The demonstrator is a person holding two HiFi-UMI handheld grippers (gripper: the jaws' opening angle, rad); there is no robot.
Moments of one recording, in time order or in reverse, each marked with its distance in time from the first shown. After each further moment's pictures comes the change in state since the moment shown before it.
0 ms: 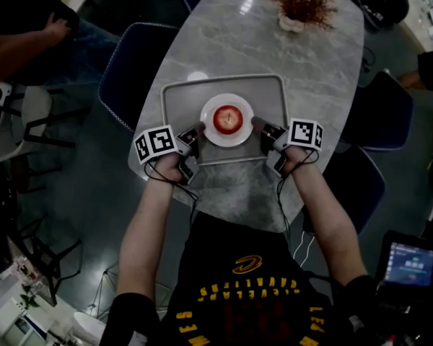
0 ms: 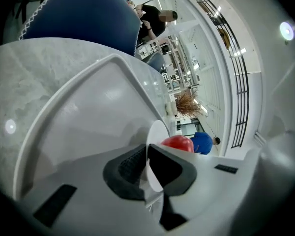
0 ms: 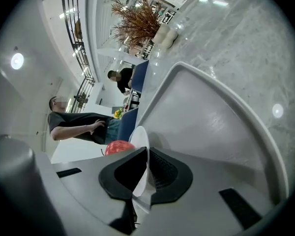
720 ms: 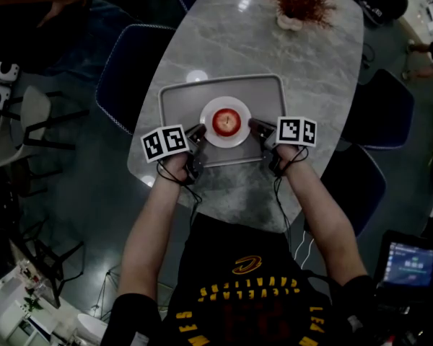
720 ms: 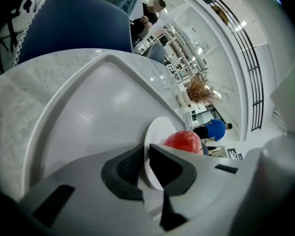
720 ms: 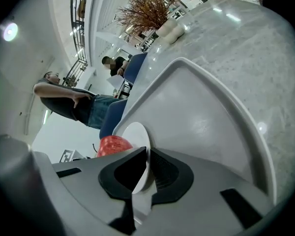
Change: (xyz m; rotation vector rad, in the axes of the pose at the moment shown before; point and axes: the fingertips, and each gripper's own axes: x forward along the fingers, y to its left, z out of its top) left arm 0.009 0.020 -0.005 0.140 0.047 0.212; right arm 0.016 -0.017 -0.006 -0.142 0.062 -0.145
